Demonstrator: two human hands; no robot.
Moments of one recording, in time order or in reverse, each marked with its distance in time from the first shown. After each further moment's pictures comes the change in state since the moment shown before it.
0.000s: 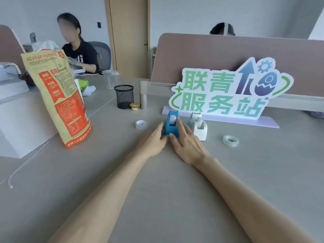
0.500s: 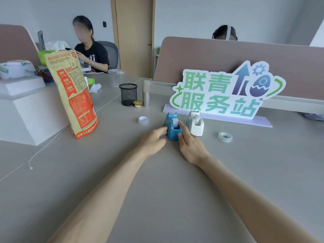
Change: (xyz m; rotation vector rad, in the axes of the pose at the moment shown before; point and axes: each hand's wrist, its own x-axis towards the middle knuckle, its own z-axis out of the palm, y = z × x) left_hand -0.048 0.013 -0.007 -0.366 -0.112 0.015; right_hand -0.034 -0.008 -0.015 0.122 -0.014 0.122
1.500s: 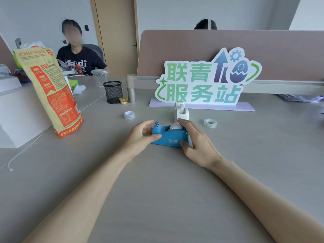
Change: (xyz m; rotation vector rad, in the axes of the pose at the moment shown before) left_hand -0.035 0.010 0.015 -0.188 0.185 0.078; right_hand -0.068 0.023 -0.036 0.021 0.114 -0.204
